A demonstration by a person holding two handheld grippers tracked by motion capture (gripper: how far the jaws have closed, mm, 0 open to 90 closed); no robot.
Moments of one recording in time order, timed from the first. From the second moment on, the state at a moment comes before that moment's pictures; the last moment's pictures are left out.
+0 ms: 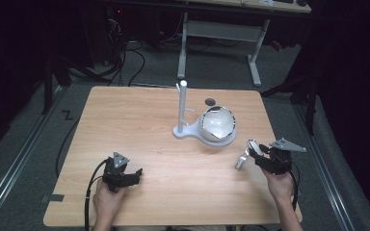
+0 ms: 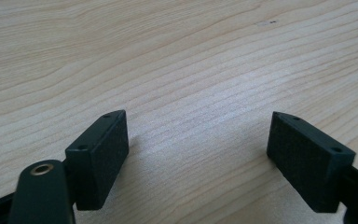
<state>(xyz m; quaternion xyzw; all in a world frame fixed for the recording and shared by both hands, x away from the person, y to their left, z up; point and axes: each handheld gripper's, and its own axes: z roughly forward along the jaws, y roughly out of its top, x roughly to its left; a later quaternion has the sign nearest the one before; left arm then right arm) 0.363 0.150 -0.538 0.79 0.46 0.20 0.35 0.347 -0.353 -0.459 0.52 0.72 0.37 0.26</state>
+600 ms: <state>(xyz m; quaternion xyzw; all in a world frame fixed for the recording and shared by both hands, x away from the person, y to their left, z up) 0.363 0.150 -0.538 0.79 0.46 0.20 0.35 0.347 -0.349 -0.433 0.50 0.73 0.39 0.27</state>
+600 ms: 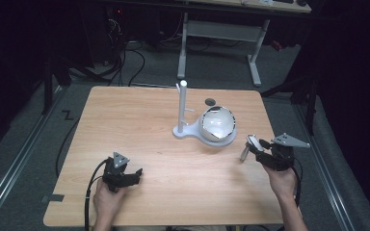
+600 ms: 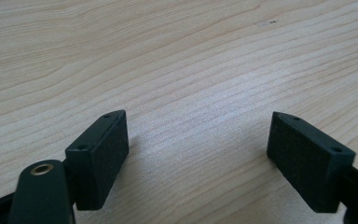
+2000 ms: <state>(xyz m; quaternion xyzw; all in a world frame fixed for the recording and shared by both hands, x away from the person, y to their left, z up) 0.363 0.150 -0.538 0.79 0.46 0.19 0.35 0.383 -0.321 -0.373 0.45 0.74 0.43 0.25</state>
